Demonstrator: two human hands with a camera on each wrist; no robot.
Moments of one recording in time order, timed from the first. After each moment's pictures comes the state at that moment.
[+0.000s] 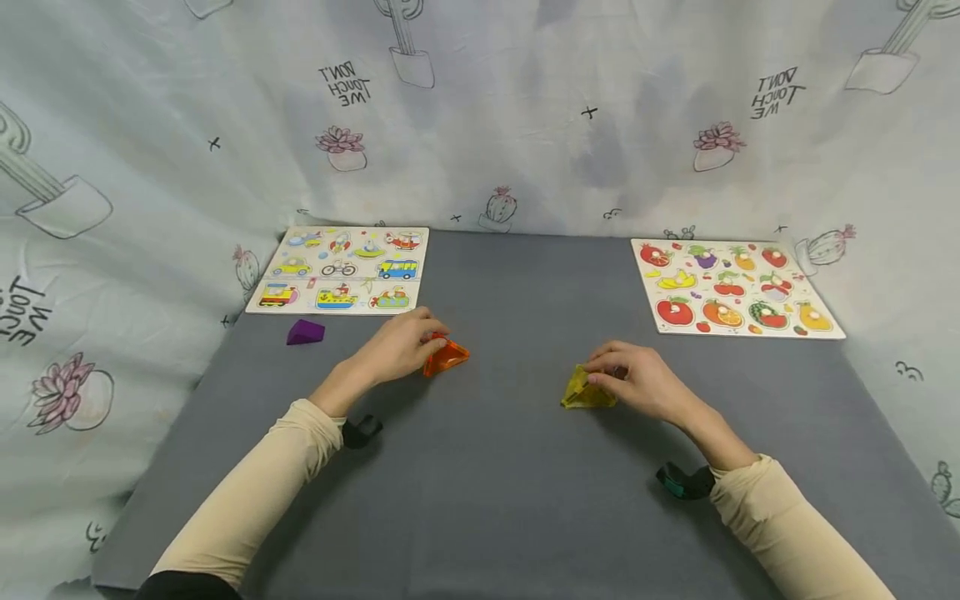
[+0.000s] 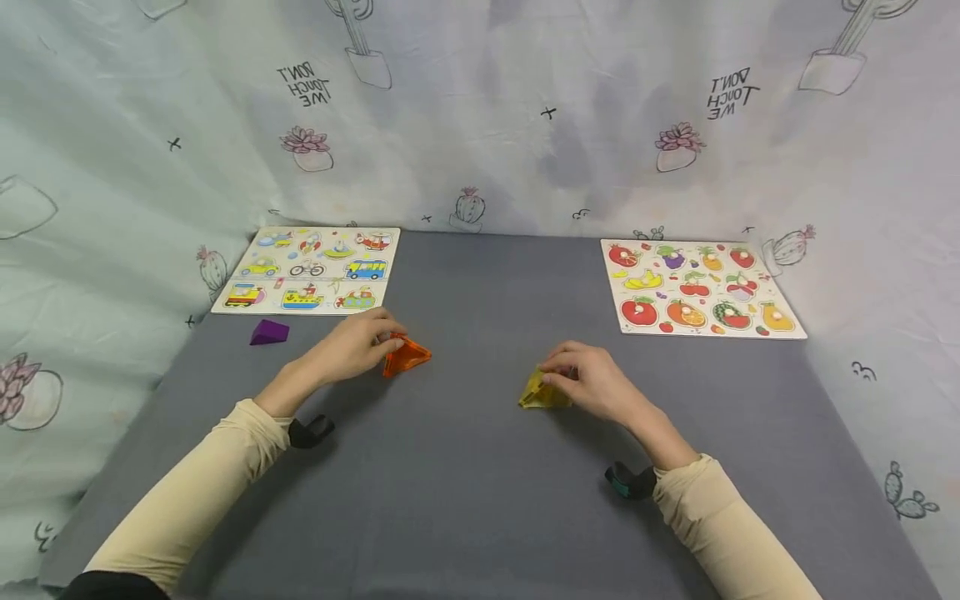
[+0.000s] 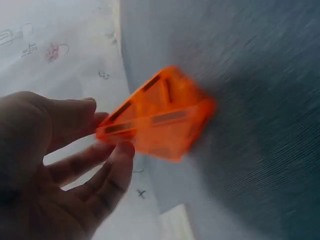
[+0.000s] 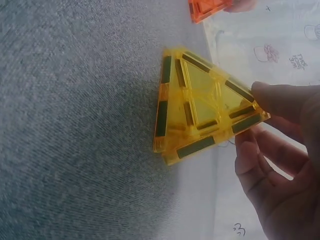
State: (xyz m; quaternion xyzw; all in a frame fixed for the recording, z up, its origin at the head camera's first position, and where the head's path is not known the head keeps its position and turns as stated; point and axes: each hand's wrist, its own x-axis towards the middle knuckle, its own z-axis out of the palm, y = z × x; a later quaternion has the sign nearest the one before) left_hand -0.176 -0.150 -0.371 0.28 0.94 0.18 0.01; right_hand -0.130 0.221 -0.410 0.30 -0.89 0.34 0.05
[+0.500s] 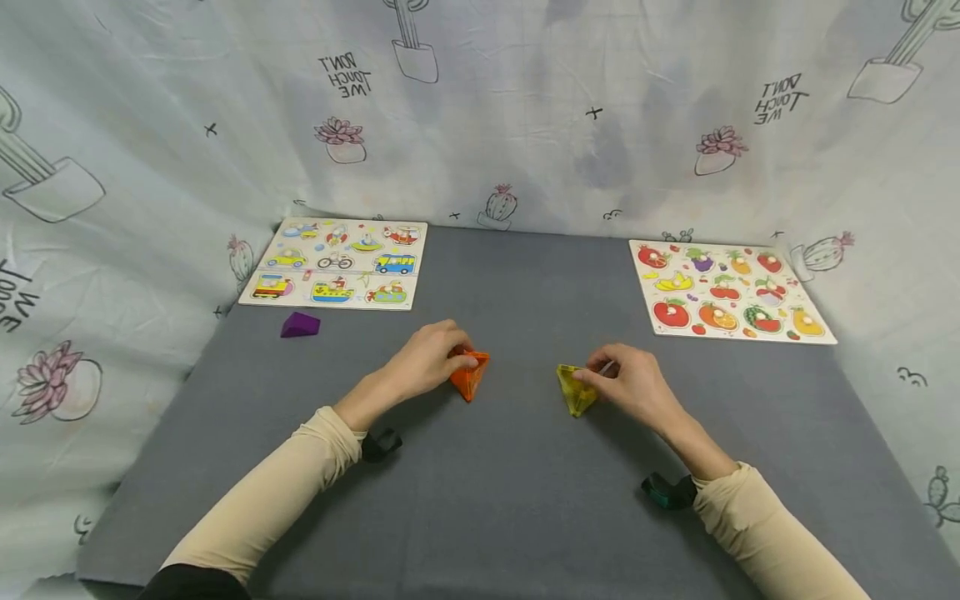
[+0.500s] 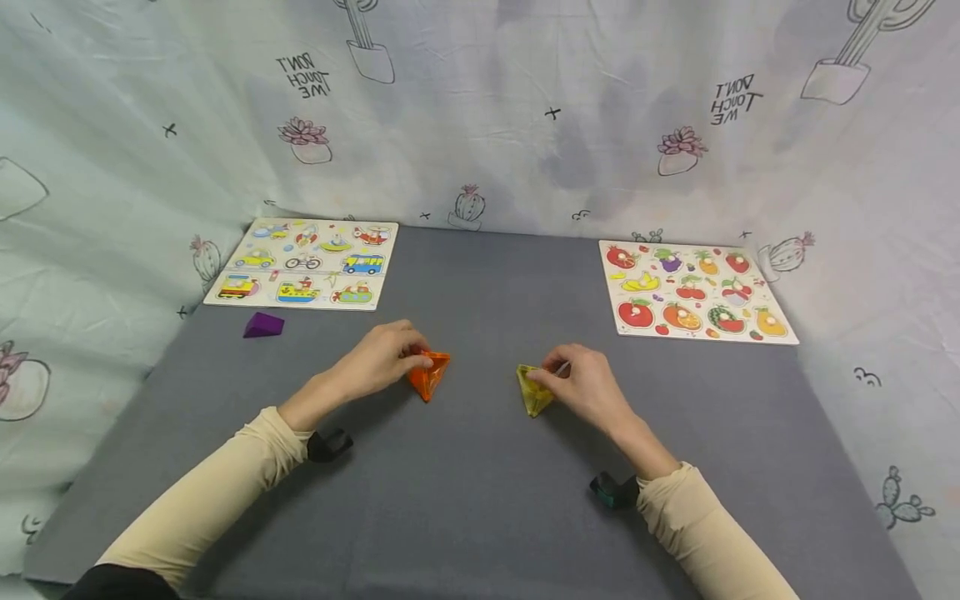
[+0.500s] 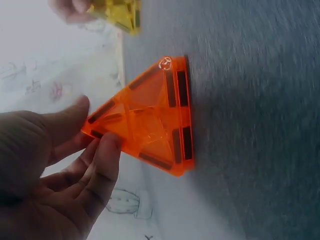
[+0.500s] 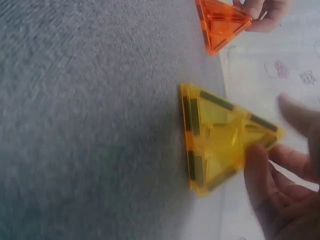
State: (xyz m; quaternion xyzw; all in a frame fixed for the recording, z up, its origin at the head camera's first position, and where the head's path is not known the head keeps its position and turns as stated) left_hand -0.158 -0.119 -0.381 0.29 0.93 0.23 0.03; right_hand -0.122 0.208 -0.411 0.17 -0.92 0.34 0.04
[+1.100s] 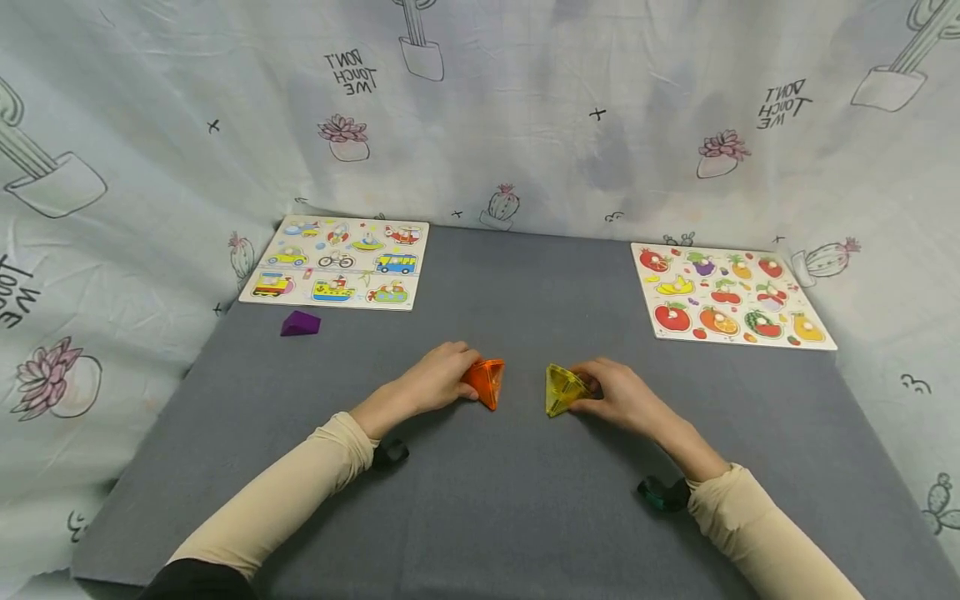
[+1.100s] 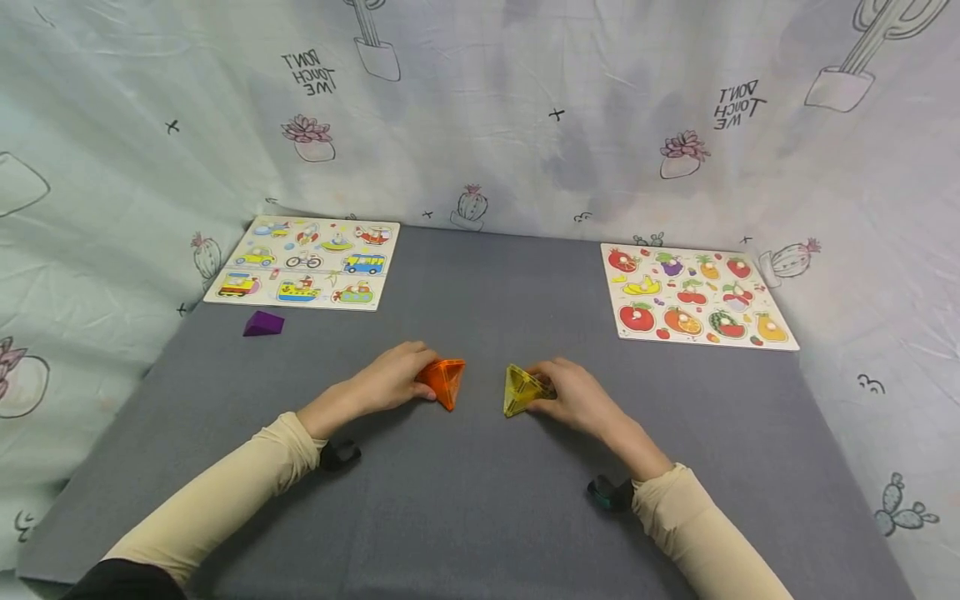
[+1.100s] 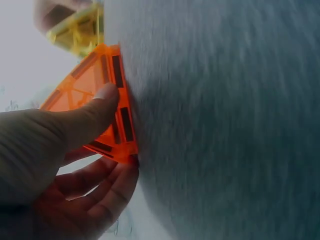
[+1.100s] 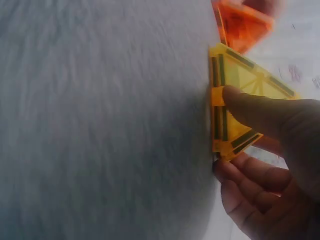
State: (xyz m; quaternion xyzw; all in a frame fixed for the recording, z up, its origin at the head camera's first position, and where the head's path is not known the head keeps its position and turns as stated) left_hand -0.154 -0.105 -0.410 0.33 0.93 0.16 0.07; right_hand -0.128 0.202 -0.427 0.28 -0.92 0.26 -0.01
